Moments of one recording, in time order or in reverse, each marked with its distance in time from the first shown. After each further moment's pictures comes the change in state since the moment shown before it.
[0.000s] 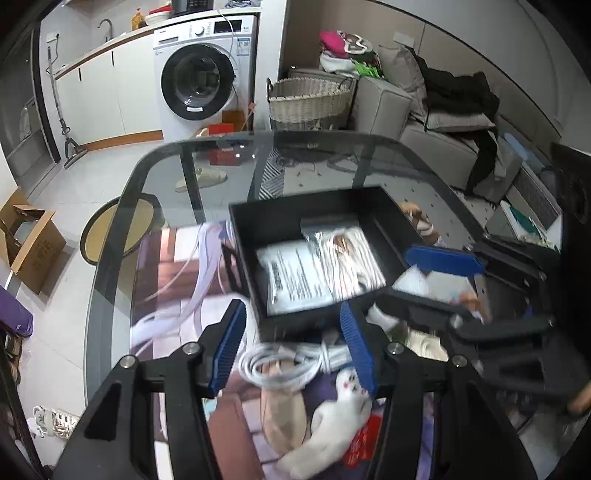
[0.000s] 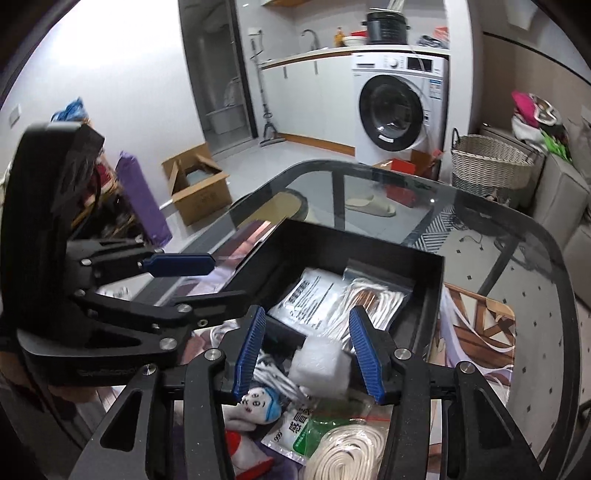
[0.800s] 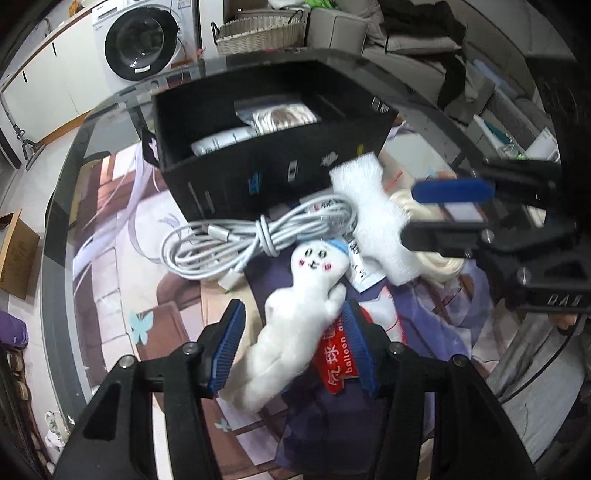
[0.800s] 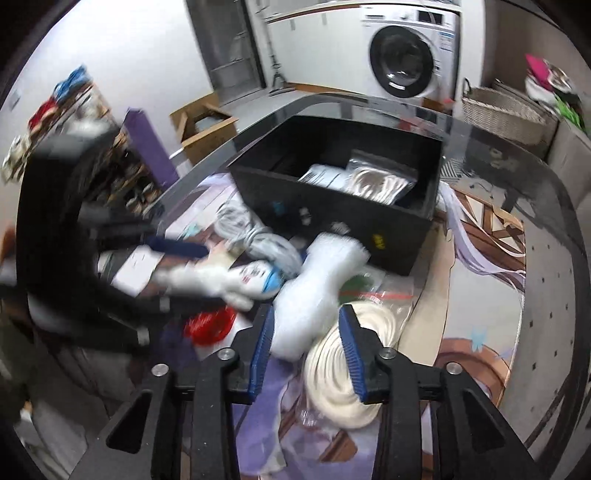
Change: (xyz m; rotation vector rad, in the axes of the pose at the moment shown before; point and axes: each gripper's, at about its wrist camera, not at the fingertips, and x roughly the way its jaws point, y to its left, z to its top) left arm 0.027 -0.037 -0.064 0.153 0.243 -0.080; right arm -0.009 -0.010 -0.077 0.028 0.198 0.048
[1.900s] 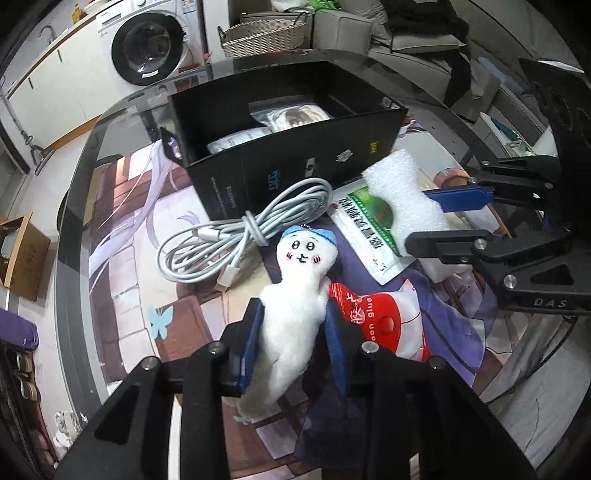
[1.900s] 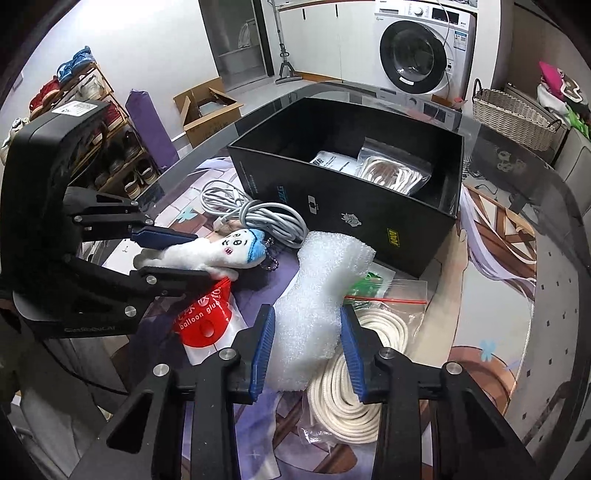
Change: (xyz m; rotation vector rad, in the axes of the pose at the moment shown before) left arm -0.007 0.007 -0.007 0.023 -0.014 0.037; right arm 0.019 0.007 -0.002 -0.069 0.042 -0.015
